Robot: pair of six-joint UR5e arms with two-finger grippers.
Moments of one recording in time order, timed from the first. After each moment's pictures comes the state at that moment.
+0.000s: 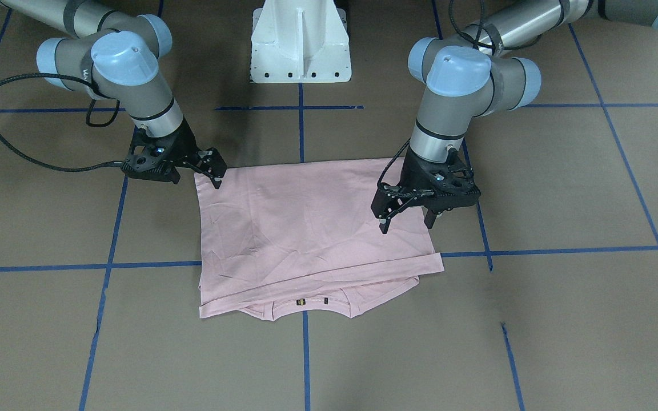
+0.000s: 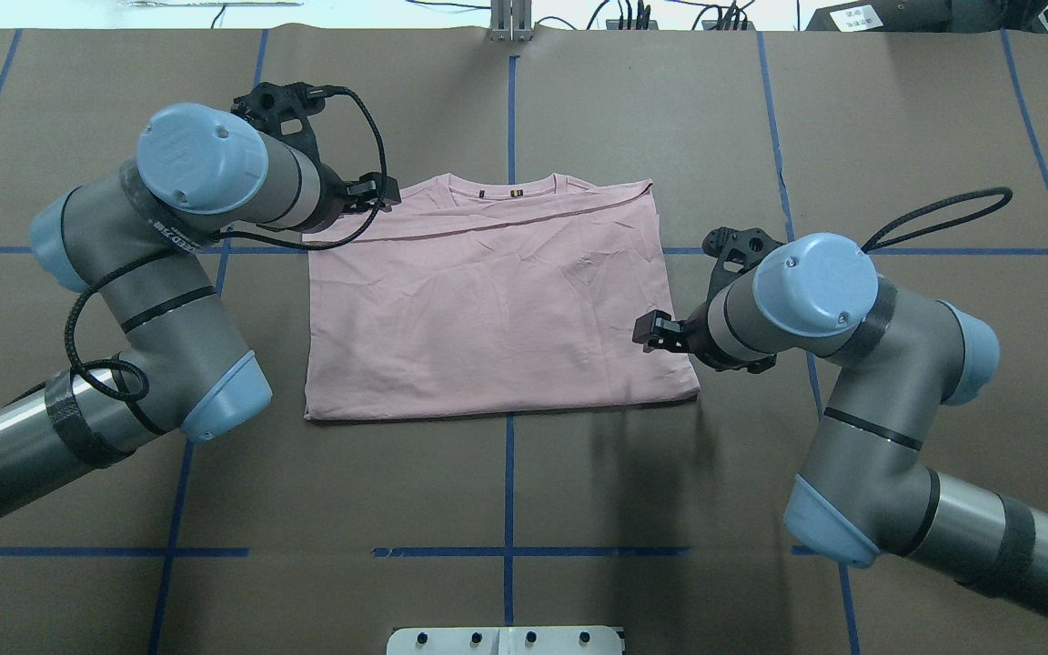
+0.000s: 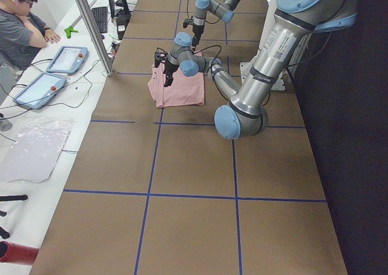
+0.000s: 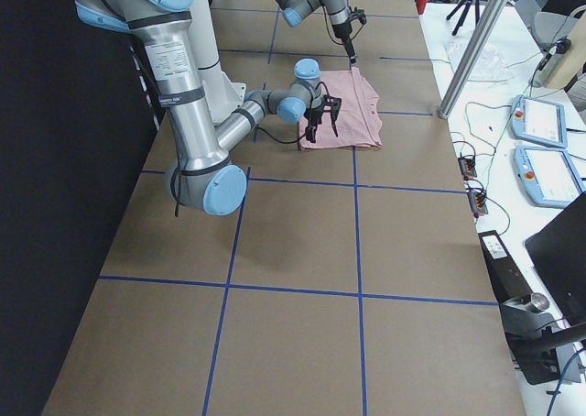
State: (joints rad) left arm -0.70 -2.14 -1.64 -1.91 -1.72 -1.31; right arm 0.54 -1.23 1.82 -1.33 1.83 1.45
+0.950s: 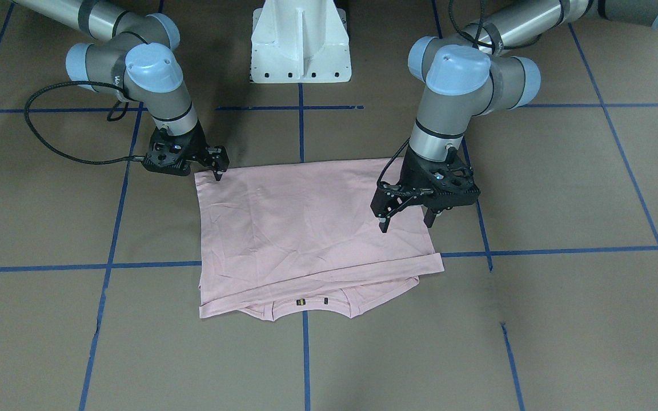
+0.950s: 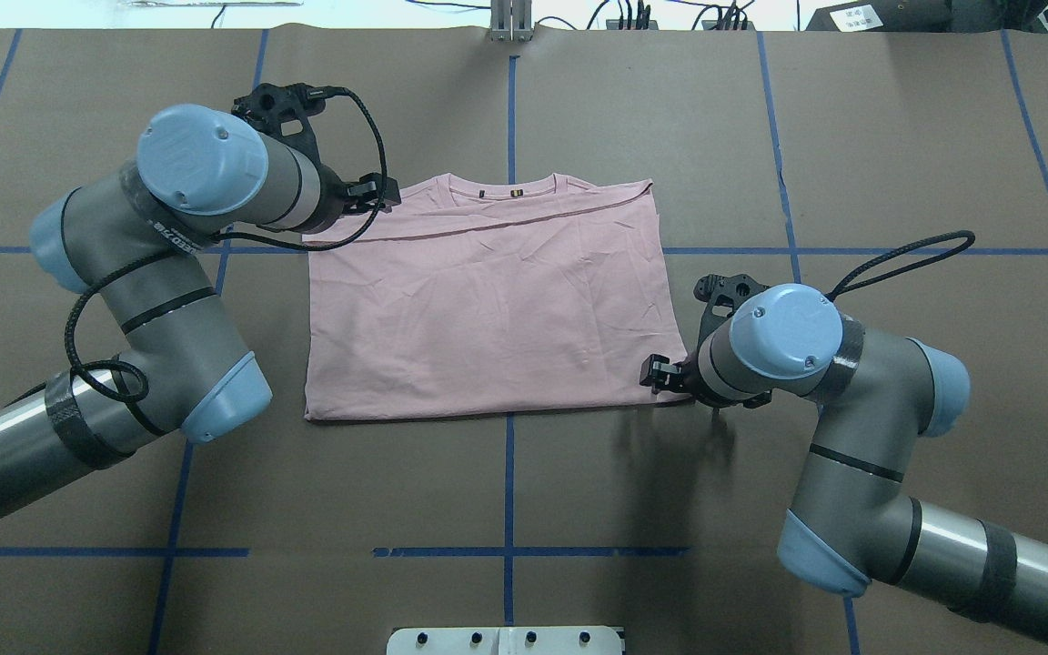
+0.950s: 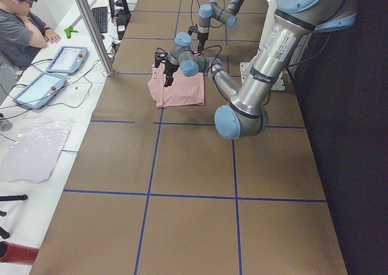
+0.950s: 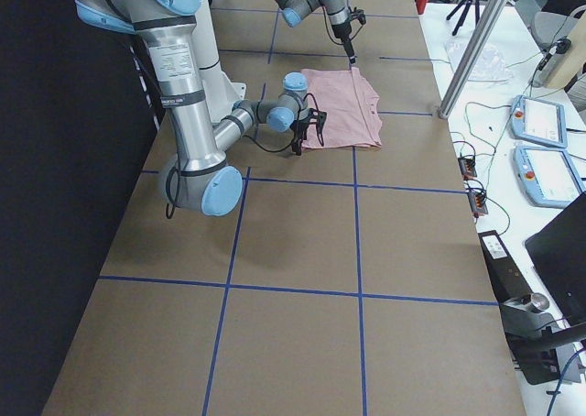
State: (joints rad) left arm -0.70 -2.14 -1.64 -1.91 -1.72 -1.31; right arm 0.49 -1.25 1.77 -1.33 1.82 1.44
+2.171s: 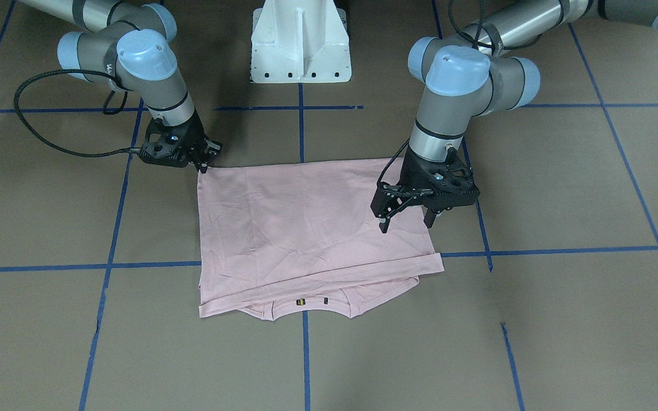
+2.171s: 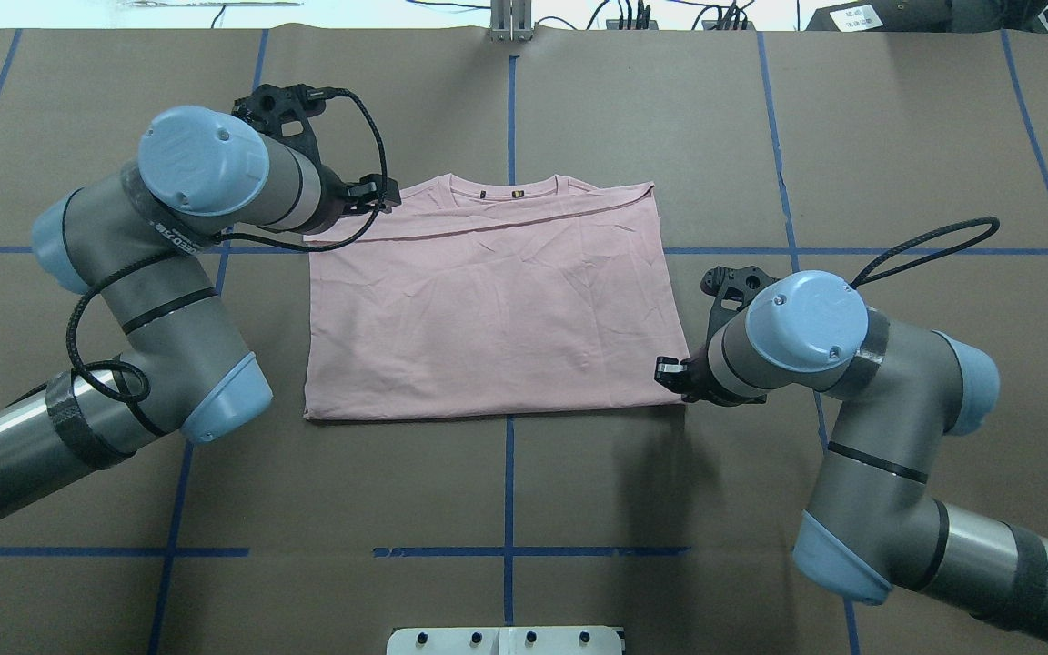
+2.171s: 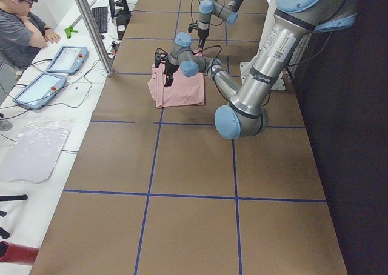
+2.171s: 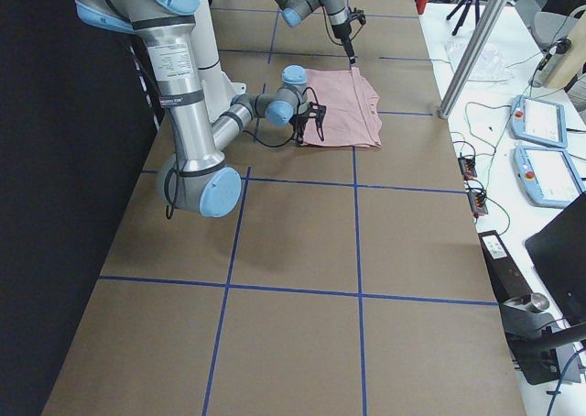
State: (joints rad) left arm -0.70 -2.14 -1.64 -1.91 -1.71 -1.31; right arm 0.50 -1.27 1.88 -1.41 1.86 1.44
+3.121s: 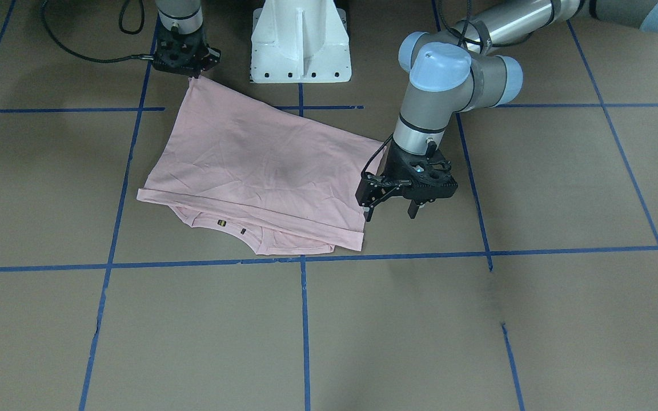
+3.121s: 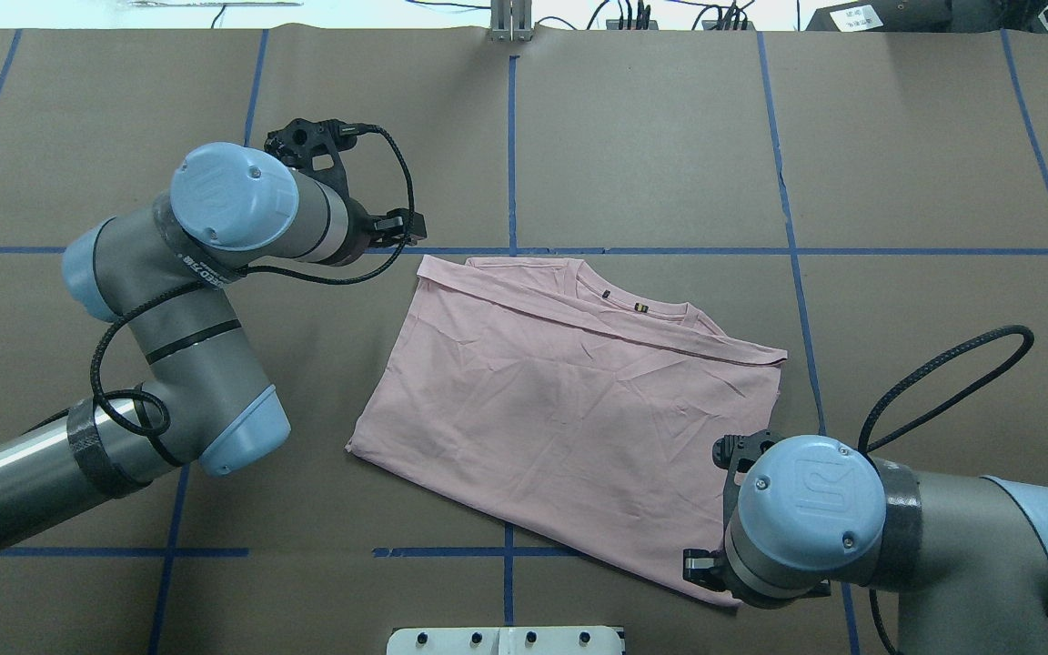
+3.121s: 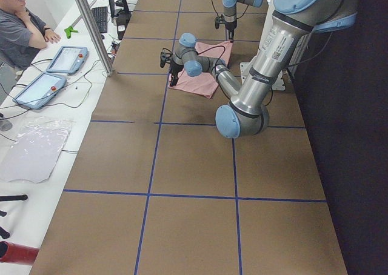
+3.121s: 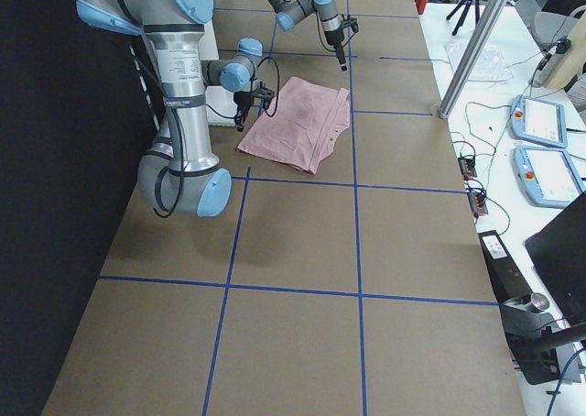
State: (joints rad) left arm -0.64 -2.15 -1.65 -1.91 -1.72 -1.31; right arm 0.21 -1.33 2.24 -1.92 1.88 1.53
